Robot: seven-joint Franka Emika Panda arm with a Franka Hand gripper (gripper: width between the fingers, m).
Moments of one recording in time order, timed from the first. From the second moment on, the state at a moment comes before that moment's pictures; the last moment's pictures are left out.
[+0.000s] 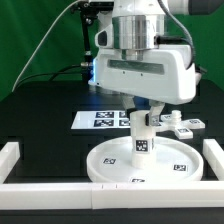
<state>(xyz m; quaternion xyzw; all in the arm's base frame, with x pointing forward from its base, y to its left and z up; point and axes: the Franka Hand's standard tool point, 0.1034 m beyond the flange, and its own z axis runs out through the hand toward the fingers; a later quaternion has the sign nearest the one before) 0.560 0.018 0.083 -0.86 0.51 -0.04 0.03</state>
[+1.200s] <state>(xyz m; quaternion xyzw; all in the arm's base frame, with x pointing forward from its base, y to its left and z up) 0.561 0.017 0.081 -0.82 0.57 -0.03 0.07</state>
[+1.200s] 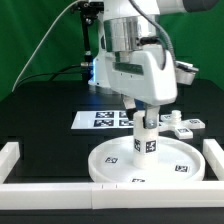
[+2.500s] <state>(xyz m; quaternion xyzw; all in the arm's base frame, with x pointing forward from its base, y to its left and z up) 0.562 0.035 0.078 -0.99 0.15 -0.04 0.02</state>
